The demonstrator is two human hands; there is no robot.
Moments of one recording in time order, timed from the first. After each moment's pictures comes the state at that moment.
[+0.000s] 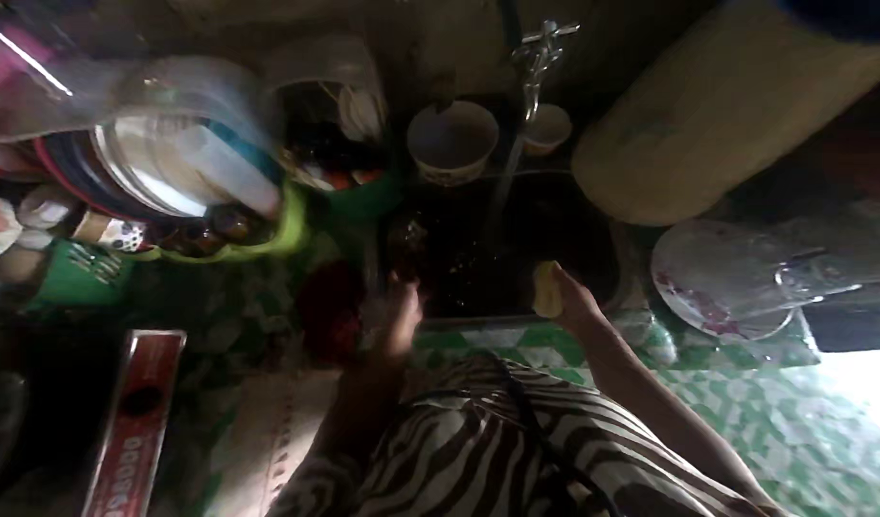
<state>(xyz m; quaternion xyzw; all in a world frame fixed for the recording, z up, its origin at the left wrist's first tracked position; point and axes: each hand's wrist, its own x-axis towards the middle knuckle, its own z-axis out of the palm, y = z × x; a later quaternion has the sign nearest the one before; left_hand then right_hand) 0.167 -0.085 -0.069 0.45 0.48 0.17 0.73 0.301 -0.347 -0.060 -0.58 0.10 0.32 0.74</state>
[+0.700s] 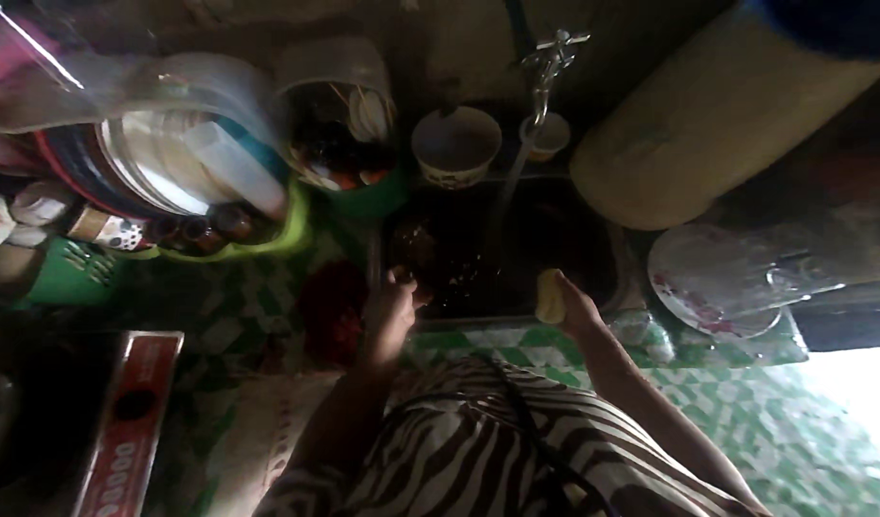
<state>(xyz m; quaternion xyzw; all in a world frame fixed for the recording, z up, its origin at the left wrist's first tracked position) 0.152 -0.070 -0.032 0.45 0.50 0.12 0.73 0.289 -0.348 -0.064 -0.58 0.13 0.31 0.74</state>
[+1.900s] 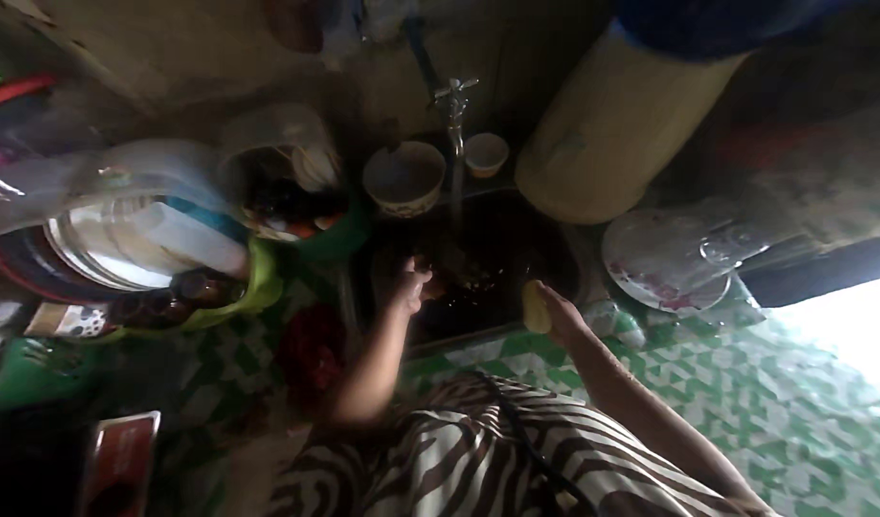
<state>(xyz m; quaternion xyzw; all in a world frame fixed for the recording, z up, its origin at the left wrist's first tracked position) 0.251 -0.090 -0.031 0.58 0.35 -0.06 0.73 0.294 -0.385 -0.069 -0.62 0.14 0.28 0.72</state>
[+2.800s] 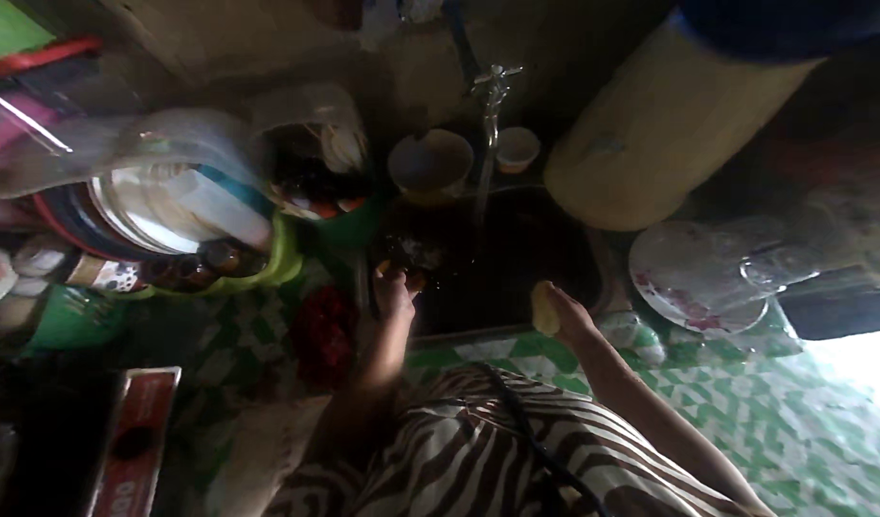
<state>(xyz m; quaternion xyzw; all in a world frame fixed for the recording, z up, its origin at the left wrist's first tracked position) 0.207 -0.087 -0.014 0.44 0.49 0.24 0.72 0.301 -0.373 -0.077 -0.62 0.13 0.30 0.71</state>
